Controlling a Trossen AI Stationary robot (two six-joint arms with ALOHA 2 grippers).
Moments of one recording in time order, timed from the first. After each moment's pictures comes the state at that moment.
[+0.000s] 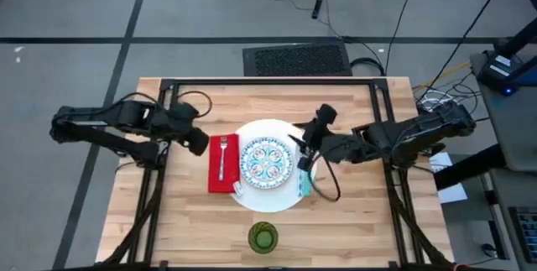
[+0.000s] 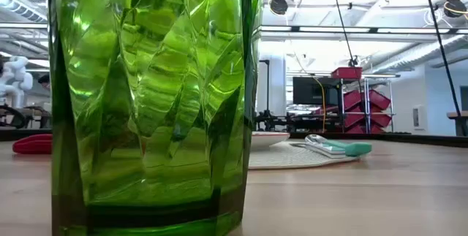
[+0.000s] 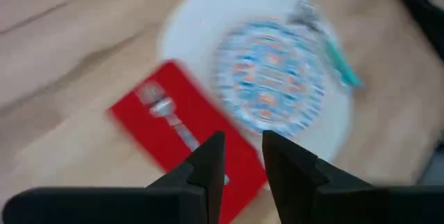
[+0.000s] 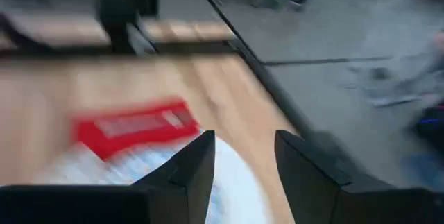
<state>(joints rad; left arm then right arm) -0.09 0.93 1.11 -1.04 -0.13 -0.81 0.27 1.38 1.35 -0.41 0.62 0.24</state>
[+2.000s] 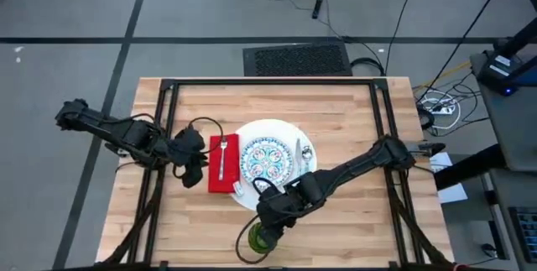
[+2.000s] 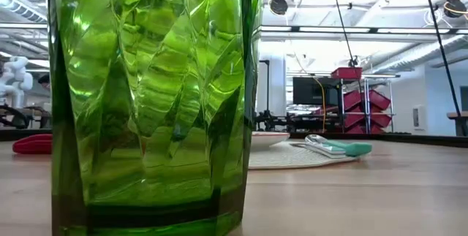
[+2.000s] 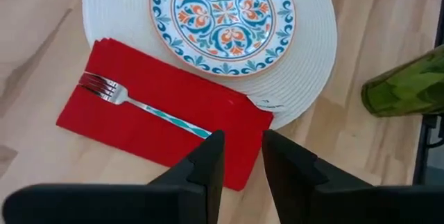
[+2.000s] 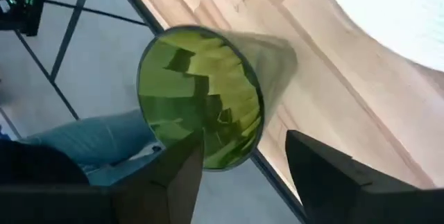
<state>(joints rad) -0.34 0.92 0.93 -0.98 -0.21 -0.73 0.44 2.14 2.09 -1.04 -0.19 1.27</state>
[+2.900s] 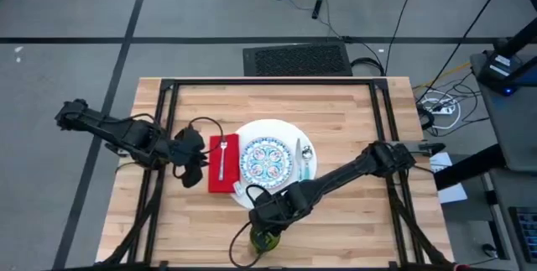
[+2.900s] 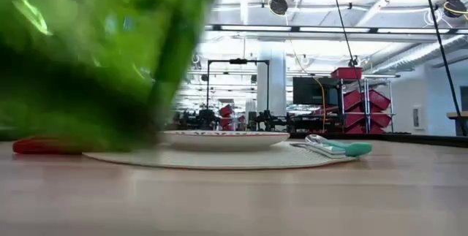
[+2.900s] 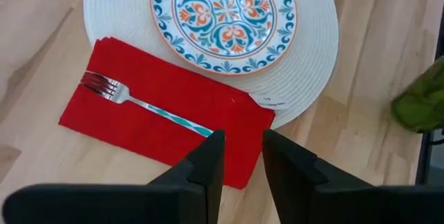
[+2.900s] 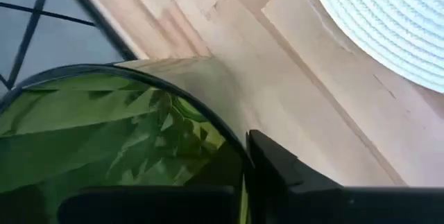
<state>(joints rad) -0.34 0.92 0.93 -0.99 -0.21 -0.72 0.43 2.23 2.20 -1.12 -0.12 1.24</state>
